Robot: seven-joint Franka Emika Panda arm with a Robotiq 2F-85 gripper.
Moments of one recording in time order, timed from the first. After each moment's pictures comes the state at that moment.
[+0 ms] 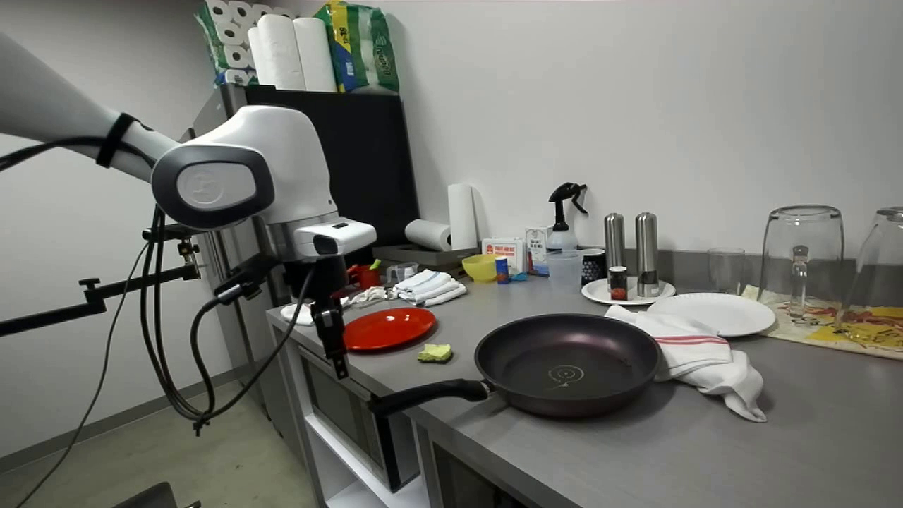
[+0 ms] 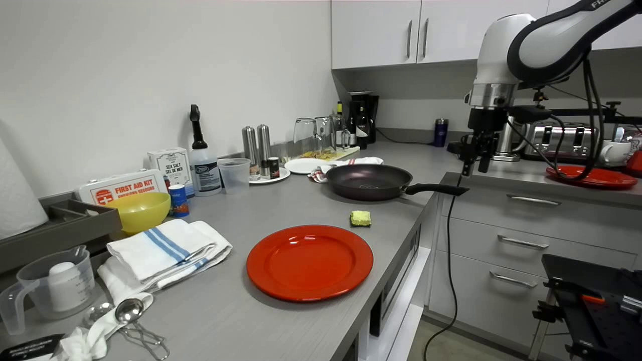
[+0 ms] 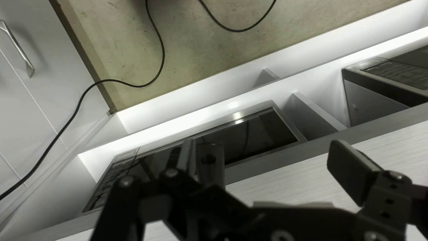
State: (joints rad) arm -0.21 -0.35 -0.13 -2.56 -0.05 2.27 0.12
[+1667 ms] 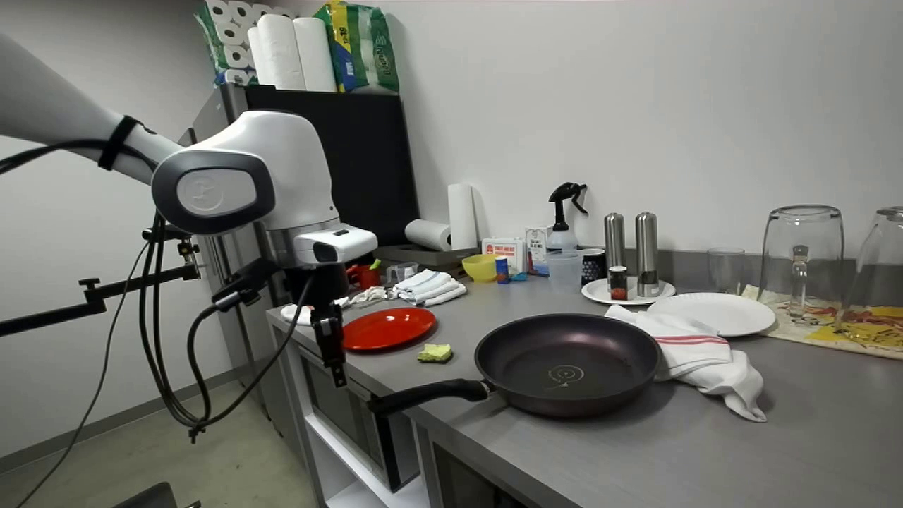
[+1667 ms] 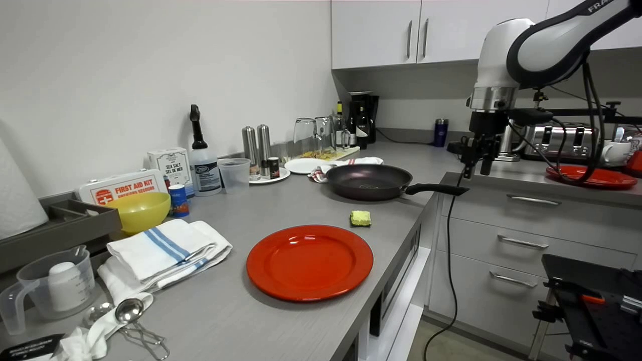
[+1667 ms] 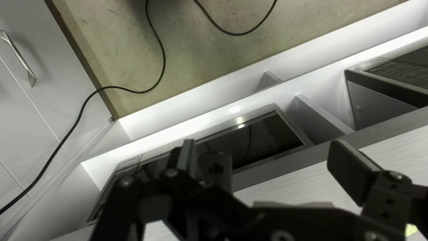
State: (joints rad) arm -0.21 -0.34 -0.14 -2.56 -0.05 2.27 0.13
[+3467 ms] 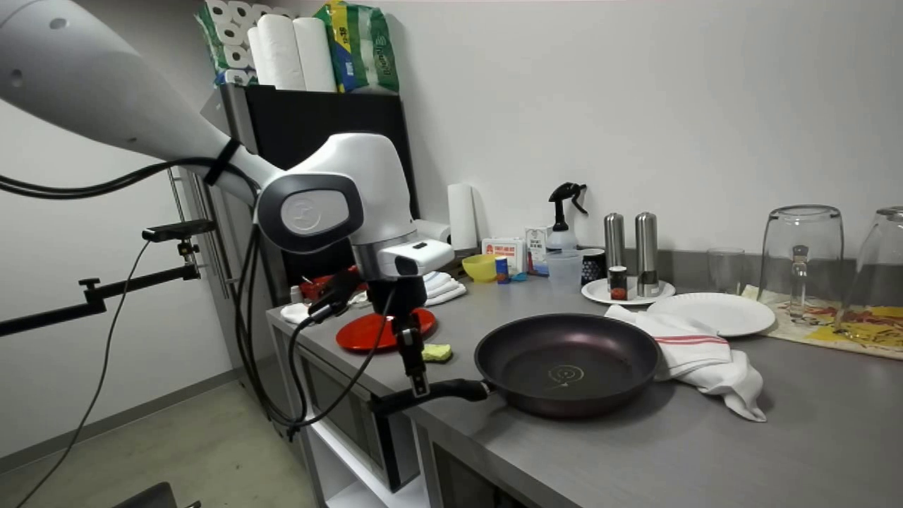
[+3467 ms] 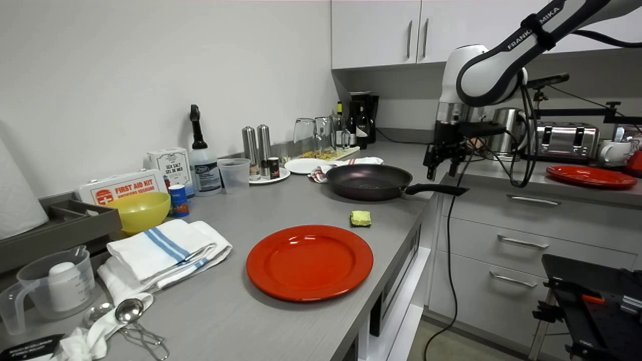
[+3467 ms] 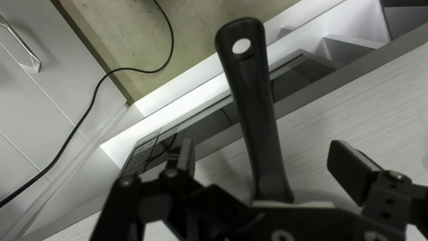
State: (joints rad) arm -0.22 -0.01 -0.19 -2.31 -0.04 2.39 0.21
